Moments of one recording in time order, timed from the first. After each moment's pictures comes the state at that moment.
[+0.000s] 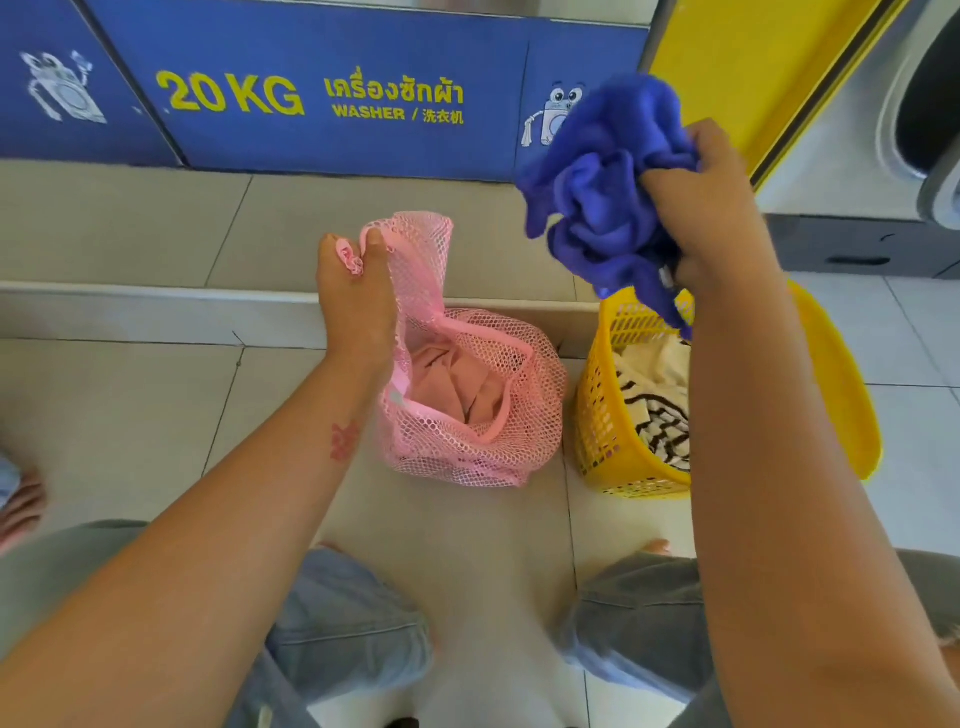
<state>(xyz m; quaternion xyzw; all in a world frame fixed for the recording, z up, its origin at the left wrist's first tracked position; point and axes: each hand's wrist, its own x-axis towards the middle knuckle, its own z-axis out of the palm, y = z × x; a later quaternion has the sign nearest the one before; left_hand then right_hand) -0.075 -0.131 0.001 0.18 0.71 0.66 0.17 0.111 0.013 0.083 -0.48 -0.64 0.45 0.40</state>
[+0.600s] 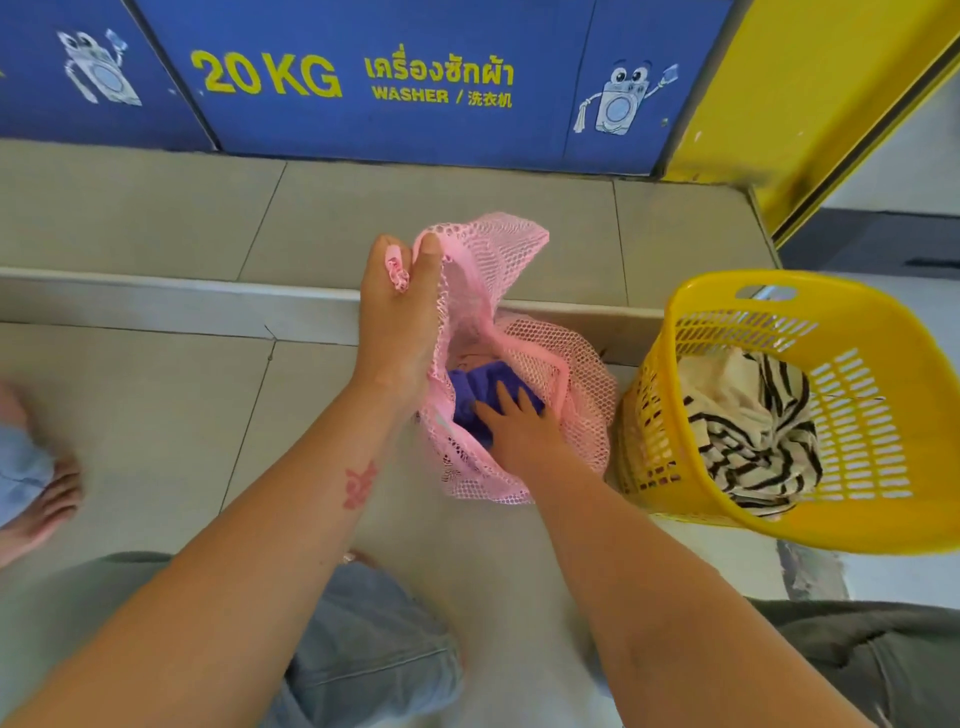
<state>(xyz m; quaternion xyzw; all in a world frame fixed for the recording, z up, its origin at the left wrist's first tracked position) -0.088 -0.134 -0.010 0.21 0.69 0.65 0.24 0.032 -0.080 -0.178 -0.35 -0.89 0.19 -0.23</state>
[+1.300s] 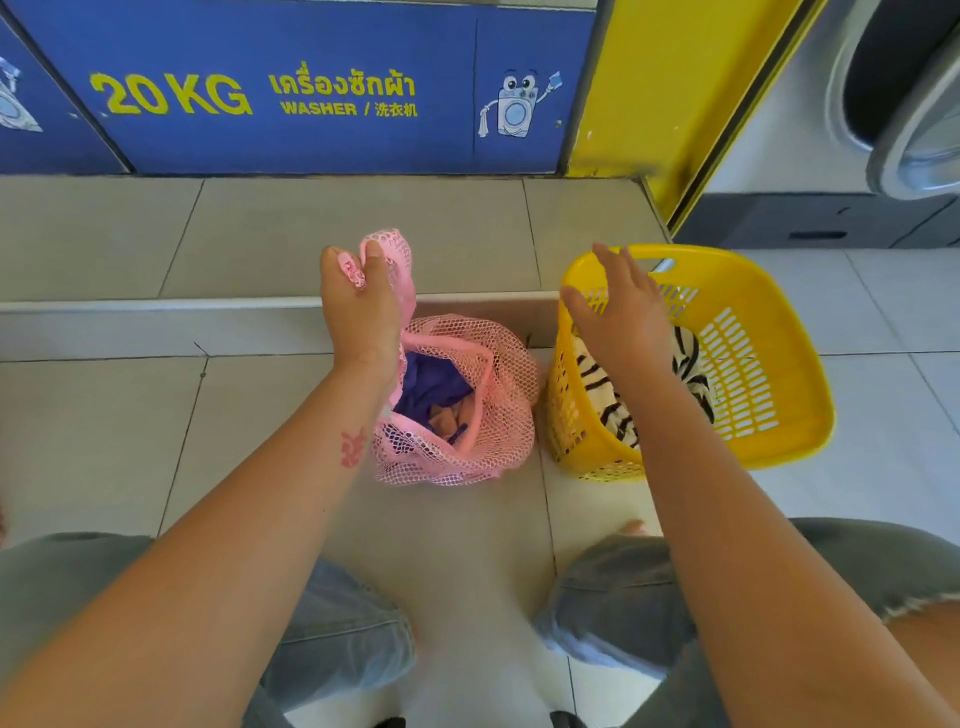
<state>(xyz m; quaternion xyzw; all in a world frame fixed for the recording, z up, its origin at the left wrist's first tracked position) -0.036 -0.111 -0.012 0.18 0.73 0.63 0.17 0.165 0.004 -0.043 -0.56 -0.78 0.17 0.21</state>
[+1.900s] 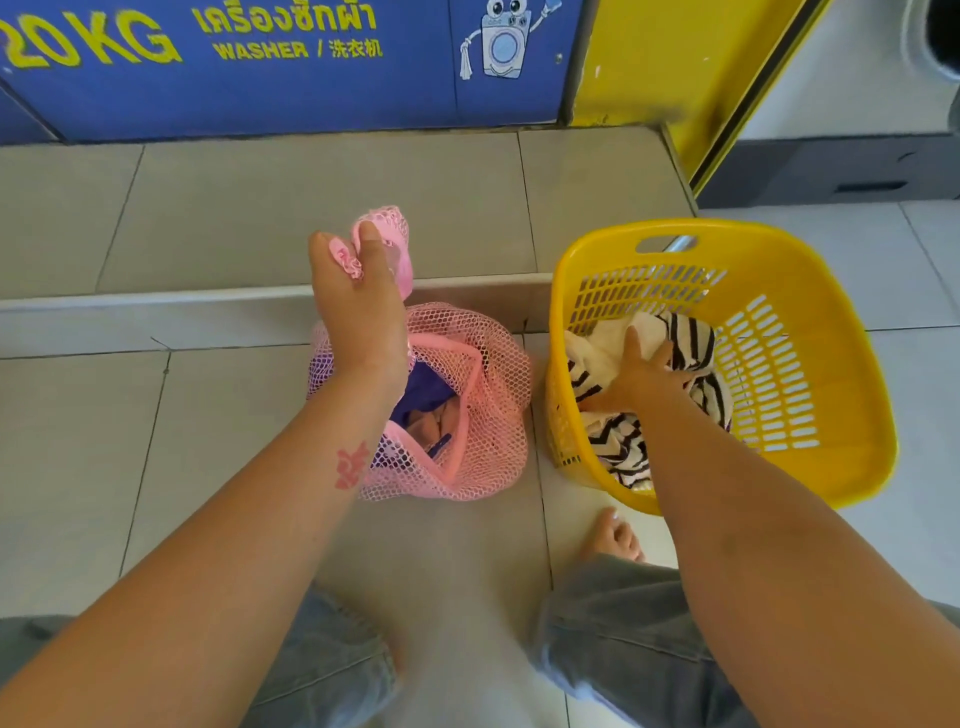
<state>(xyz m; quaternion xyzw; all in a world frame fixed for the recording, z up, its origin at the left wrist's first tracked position) -0.017 -0.048 -0.048 0.17 0.73 0.65 0.15 0.212 0.072 -0.168 -0.66 -0.65 0.25 -0.27</state>
